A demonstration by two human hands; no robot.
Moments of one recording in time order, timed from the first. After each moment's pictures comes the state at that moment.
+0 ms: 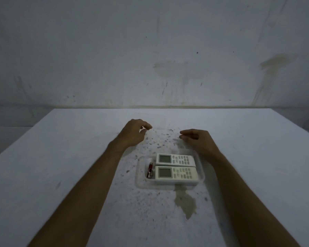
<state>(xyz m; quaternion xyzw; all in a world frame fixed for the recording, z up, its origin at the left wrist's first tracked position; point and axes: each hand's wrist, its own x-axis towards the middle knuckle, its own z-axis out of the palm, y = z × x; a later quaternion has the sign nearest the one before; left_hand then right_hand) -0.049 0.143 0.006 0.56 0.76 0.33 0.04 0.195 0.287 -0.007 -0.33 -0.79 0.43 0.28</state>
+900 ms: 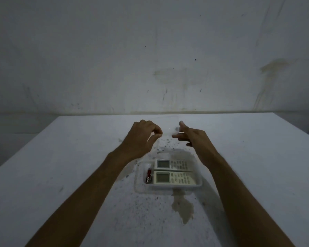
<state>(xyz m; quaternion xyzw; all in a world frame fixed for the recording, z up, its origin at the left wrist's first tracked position) 0.007 0.121 0.039 0.65 0.67 0.33 -0.12 0.192 0.257 0.032 -0.30 -0.72 0.56 0.29</state>
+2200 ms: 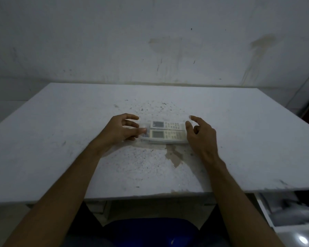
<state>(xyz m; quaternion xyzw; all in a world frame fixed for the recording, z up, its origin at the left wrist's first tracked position) 0.036 0.015 0.001 0.38 0.68 0.55 0.31 0.267 0.173 -0.016 -0.42 -0.78 0.25 0.39</state>
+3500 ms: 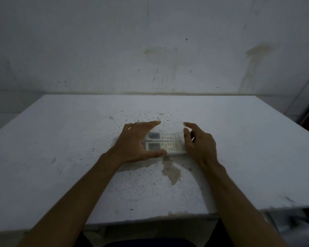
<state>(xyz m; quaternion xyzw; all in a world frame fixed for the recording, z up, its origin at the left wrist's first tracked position) 0.055 0.068 -0.010 0.64 0.73 0.23 -0.01 0.258 0.204 -0.018 -0.40 -0.83 0.18 0.35</state>
